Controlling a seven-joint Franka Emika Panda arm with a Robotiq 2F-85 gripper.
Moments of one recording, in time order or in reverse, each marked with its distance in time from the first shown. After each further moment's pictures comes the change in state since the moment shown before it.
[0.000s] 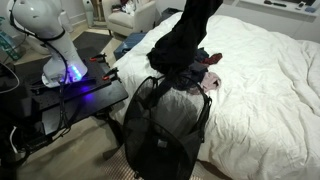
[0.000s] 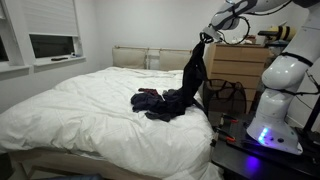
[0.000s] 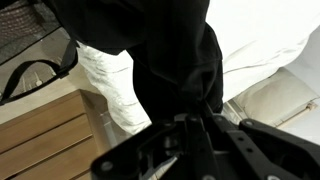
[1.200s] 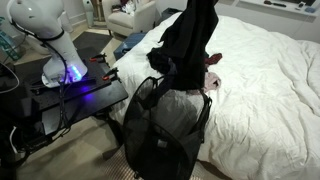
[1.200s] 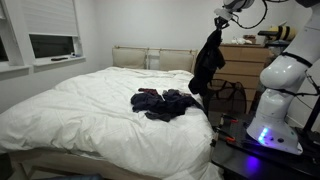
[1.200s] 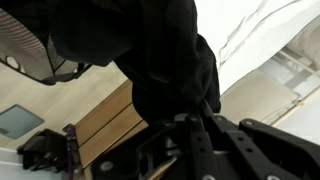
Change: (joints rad) arm -0.091 -0.037 -0.049 0.293 -0.077 -0.401 0.231
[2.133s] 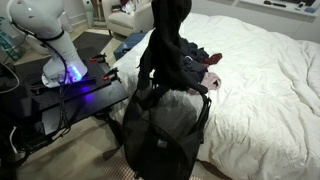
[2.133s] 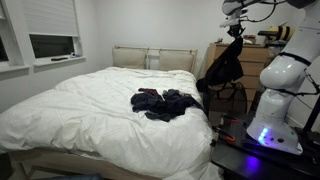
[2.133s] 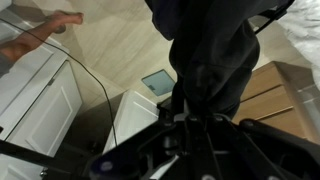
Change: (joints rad) arm -0.002 0.078 -0.012 0.083 -0.397 -0.586 0.149
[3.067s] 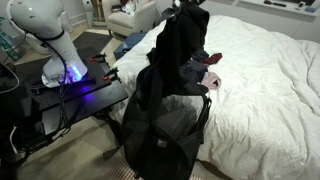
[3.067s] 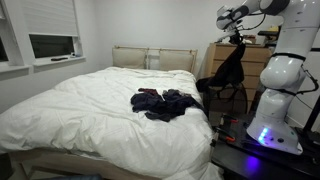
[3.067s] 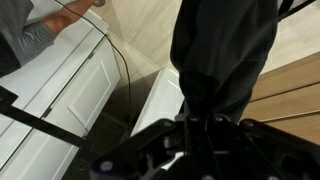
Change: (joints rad) arm 0.021 0.272 -0.125 0.130 -0.118 0.003 0.005
